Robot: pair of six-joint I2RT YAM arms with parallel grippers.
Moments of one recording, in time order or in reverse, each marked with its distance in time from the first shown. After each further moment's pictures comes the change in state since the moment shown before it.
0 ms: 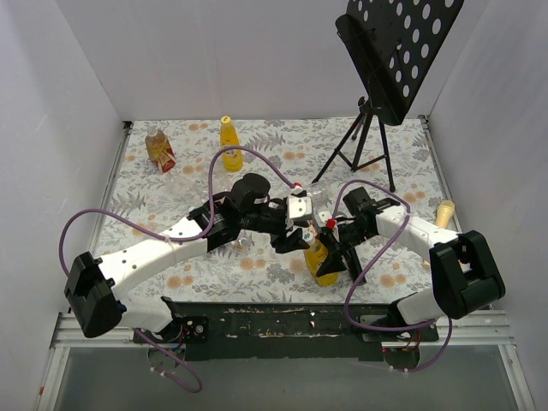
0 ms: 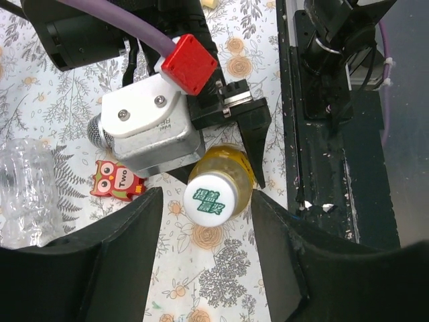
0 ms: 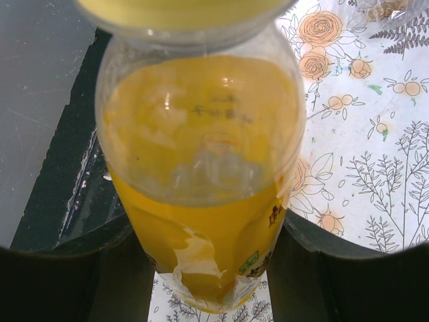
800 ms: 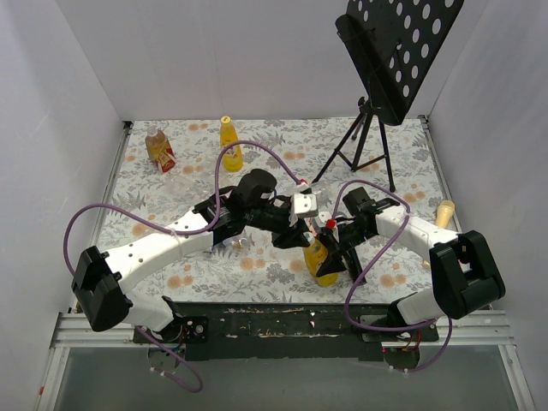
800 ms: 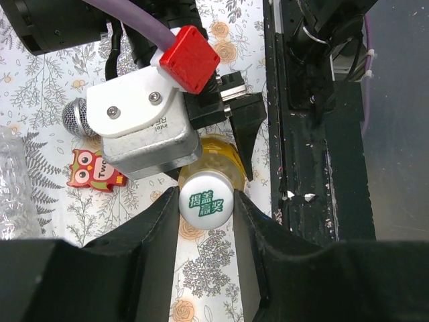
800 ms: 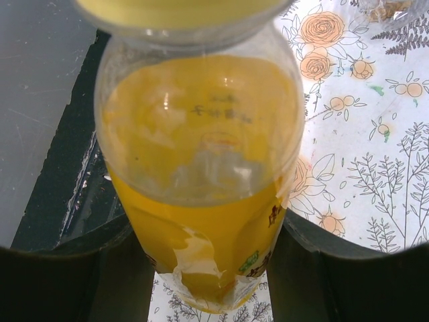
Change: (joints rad) left arm 0.003 0.060 0.078 -0.111 0.042 -0.015; right arm 0.004 0.000 0.000 0.000 0.000 0.001
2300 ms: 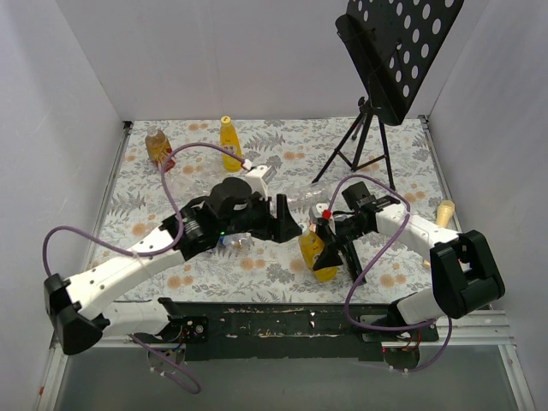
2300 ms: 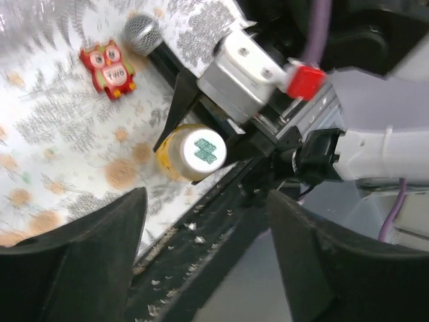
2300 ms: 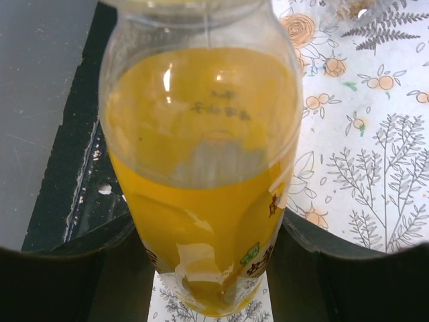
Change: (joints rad) left arm -0.026 -0.171 -0.035 -0.098 -0.501 -1.007; right arm 0.000 0.002 0.026 0.092 0.006 0.179
